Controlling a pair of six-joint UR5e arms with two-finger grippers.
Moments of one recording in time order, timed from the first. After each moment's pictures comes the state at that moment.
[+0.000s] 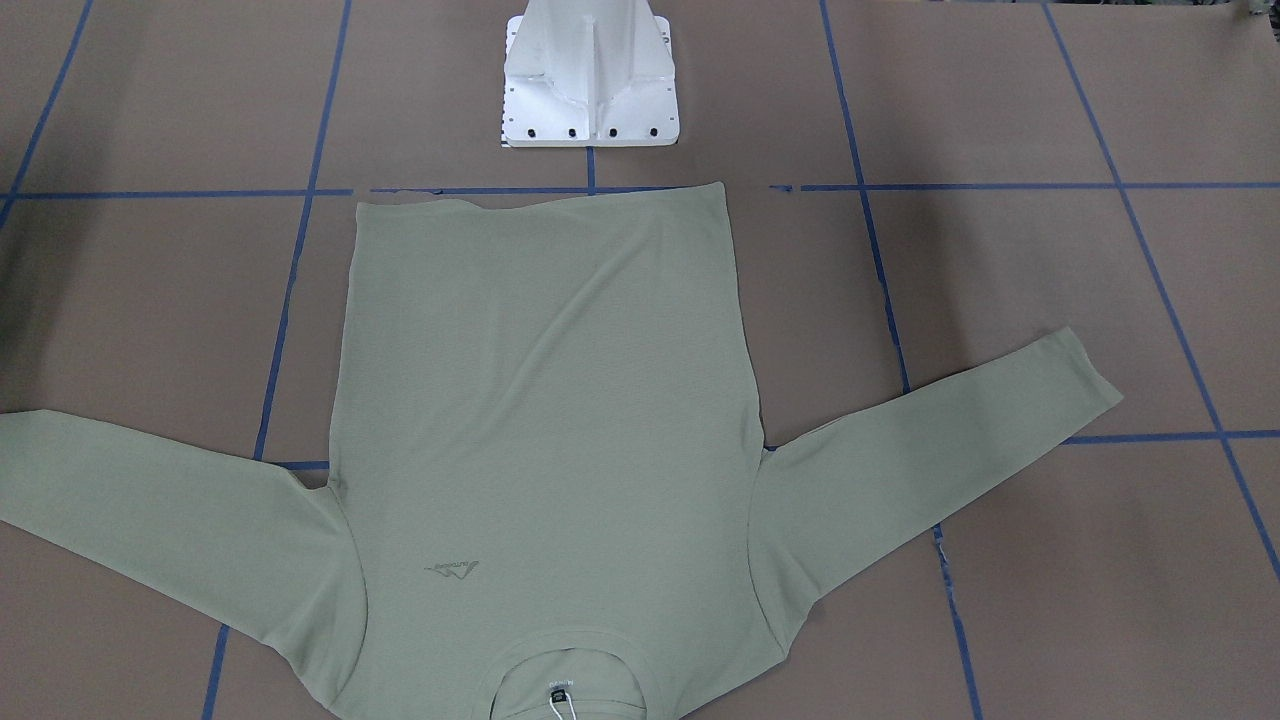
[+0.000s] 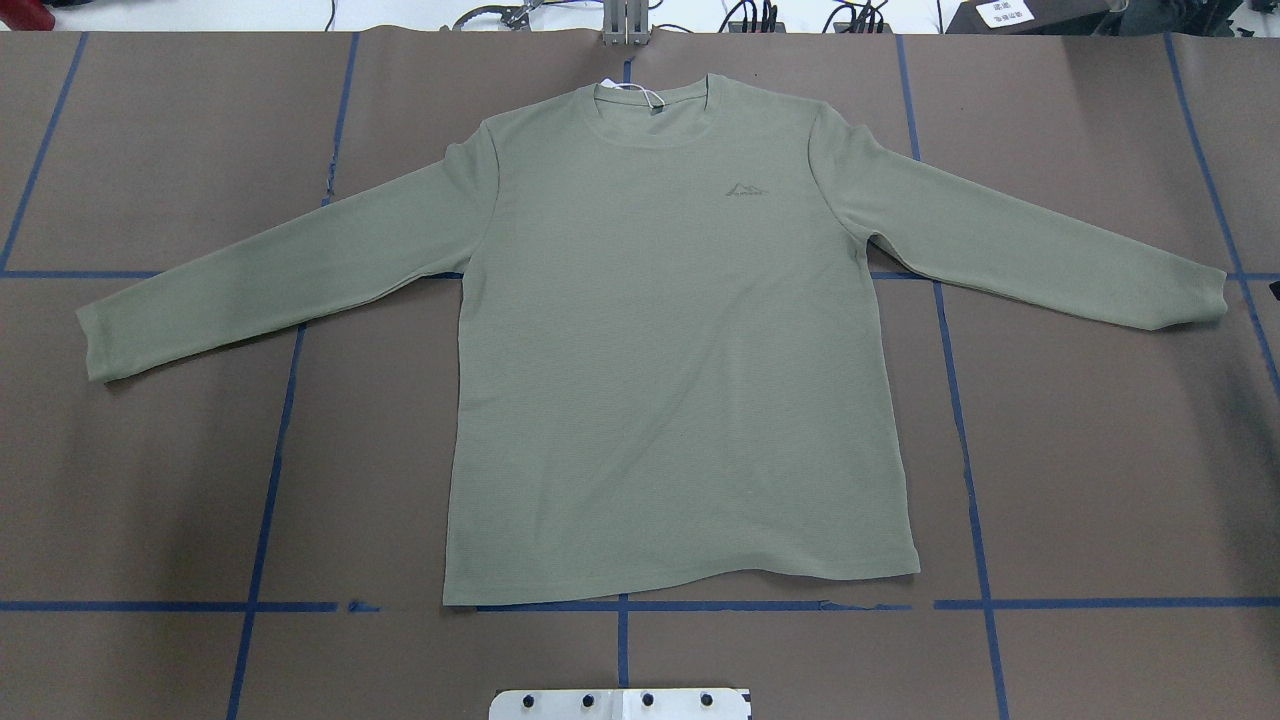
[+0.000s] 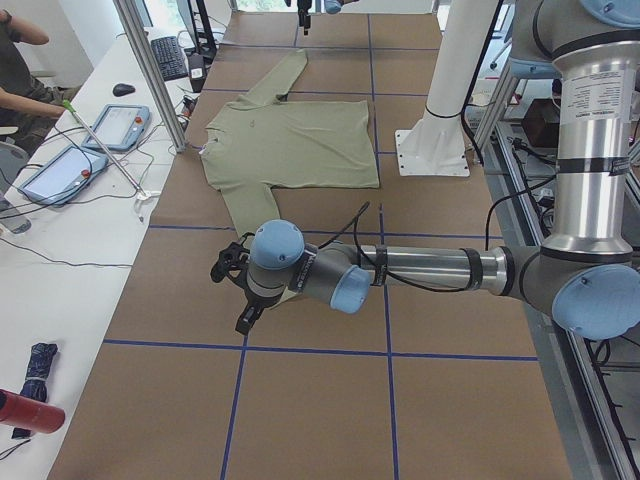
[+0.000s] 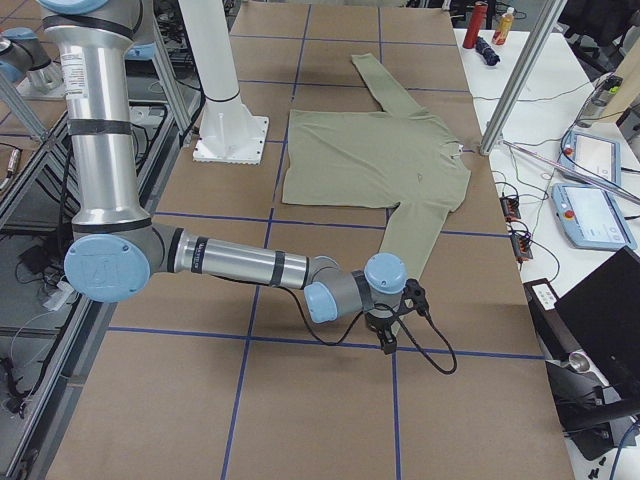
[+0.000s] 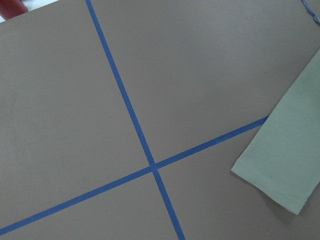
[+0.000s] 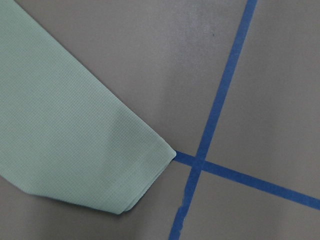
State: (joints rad) left arm -1.58 -1.52 -1.63 -1.96 -2.40 0.11; right arm 1.36 -1.51 1.30 -1.03 2.28 0.06
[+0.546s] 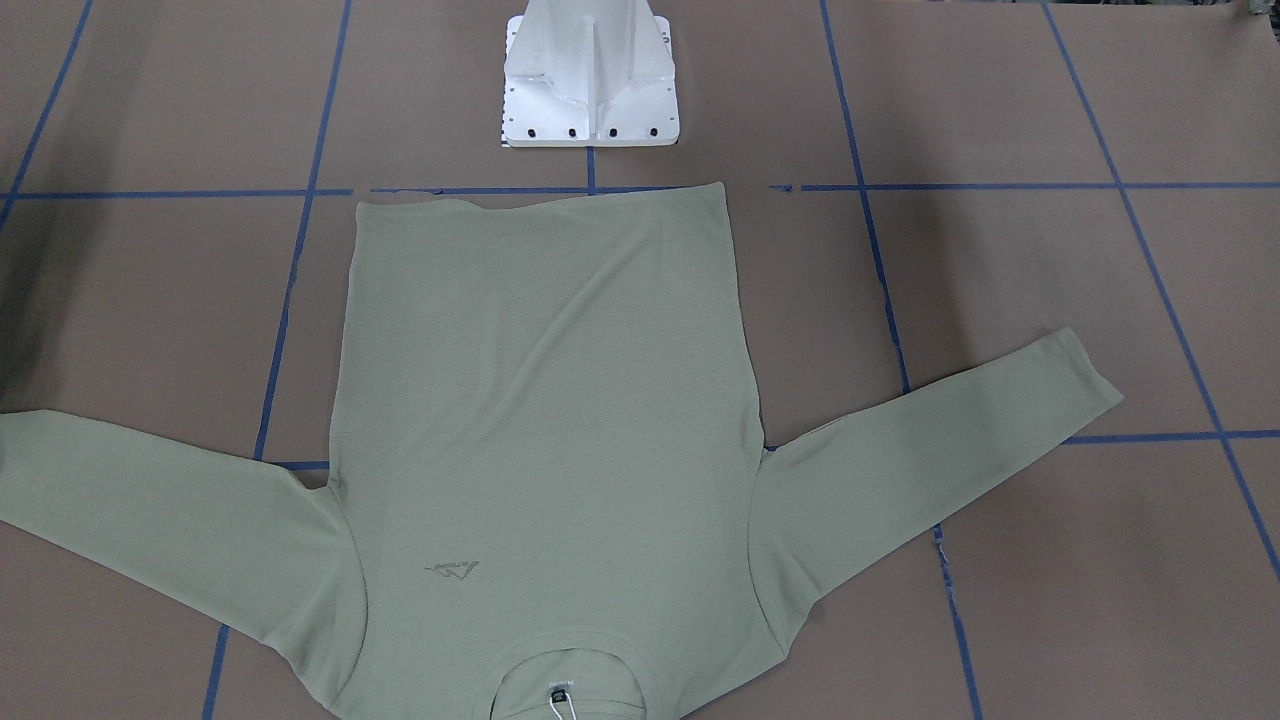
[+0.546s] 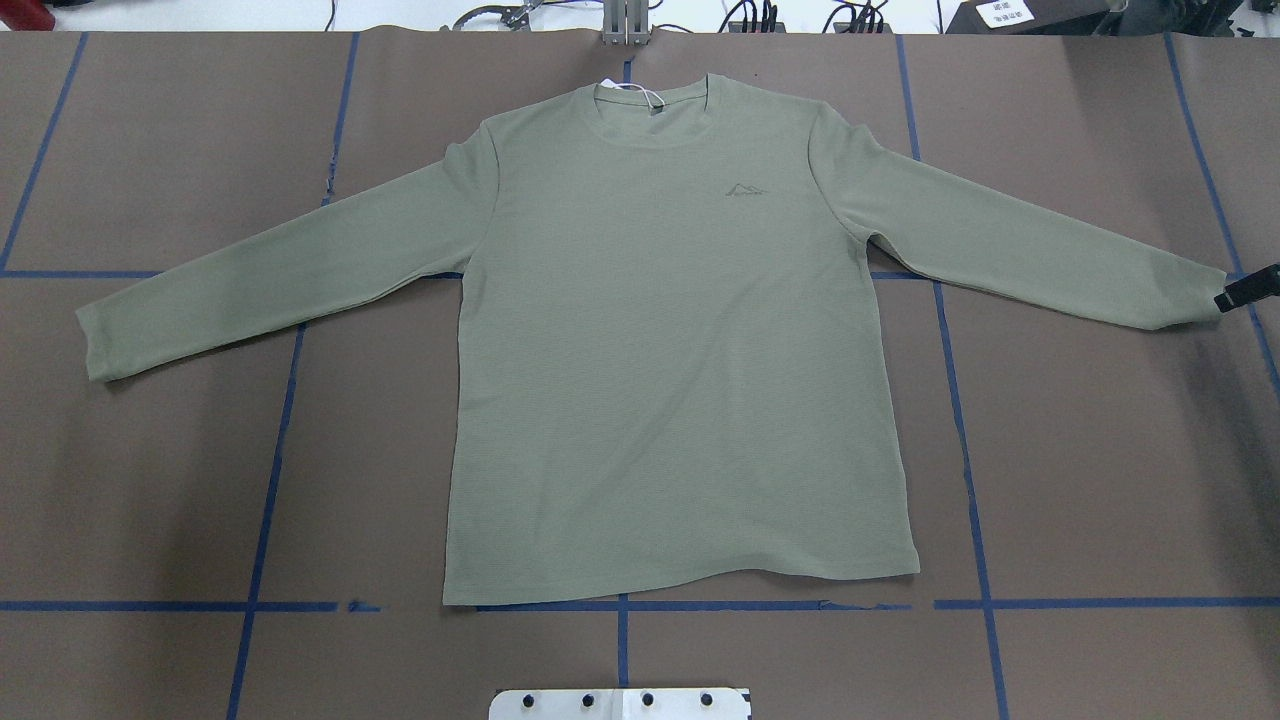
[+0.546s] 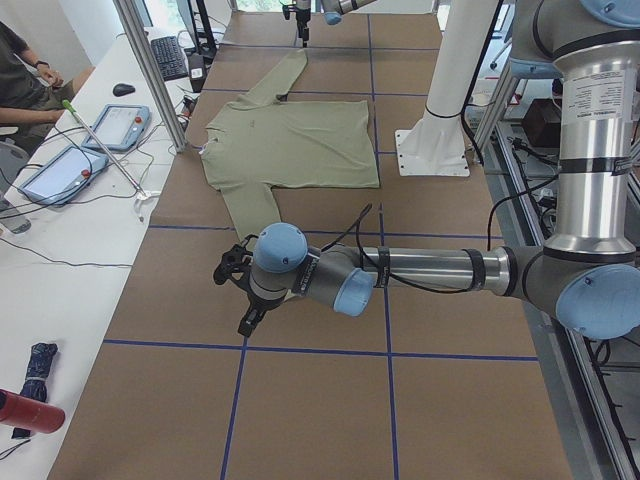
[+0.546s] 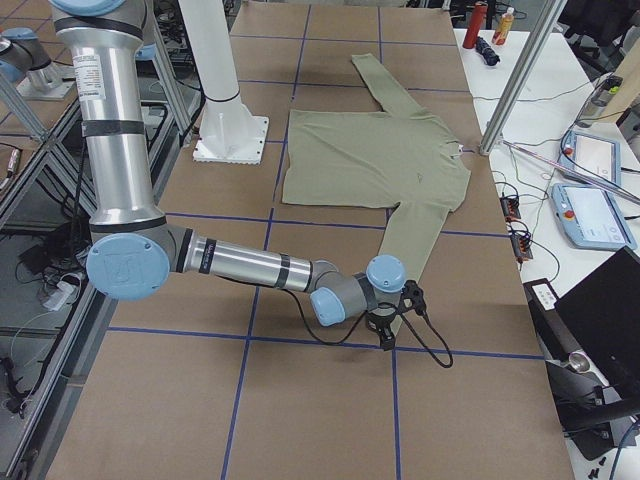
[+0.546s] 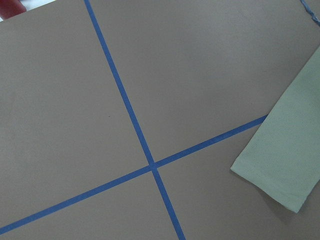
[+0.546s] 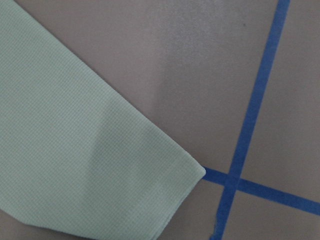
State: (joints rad) left arm -1.58 -1.51 -1.63 -1.98 -2.40 0.12; right arm 1.27 -1.47 1.23 -0.96 2.27 0.15
